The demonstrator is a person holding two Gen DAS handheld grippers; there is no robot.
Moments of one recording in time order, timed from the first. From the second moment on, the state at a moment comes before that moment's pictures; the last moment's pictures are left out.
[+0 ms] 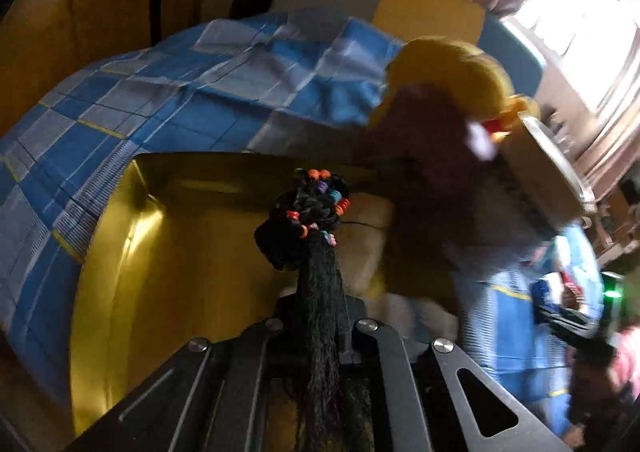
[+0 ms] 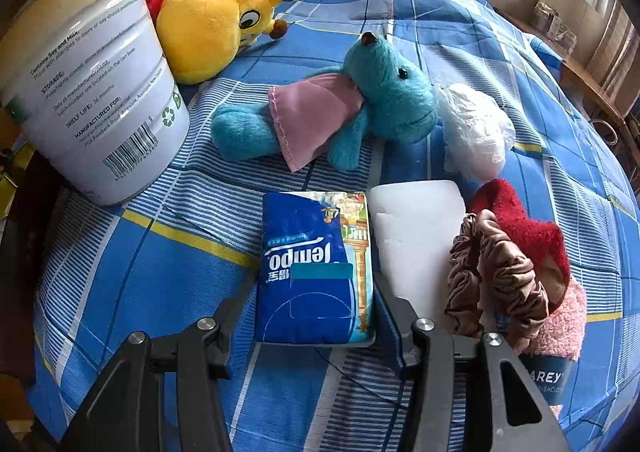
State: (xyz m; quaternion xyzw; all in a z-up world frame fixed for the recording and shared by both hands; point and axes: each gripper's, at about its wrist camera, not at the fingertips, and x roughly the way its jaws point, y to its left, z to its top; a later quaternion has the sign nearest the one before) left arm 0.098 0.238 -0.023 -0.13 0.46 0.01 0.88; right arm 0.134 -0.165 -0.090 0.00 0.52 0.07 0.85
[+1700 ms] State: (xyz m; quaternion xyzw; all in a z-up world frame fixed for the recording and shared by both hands) left arm 0.012 0.170 0.005 -0.01 0.39 -0.01 0.92; right arm 0.187 -0.126 0.080 0.04 0.36 0.07 0.93
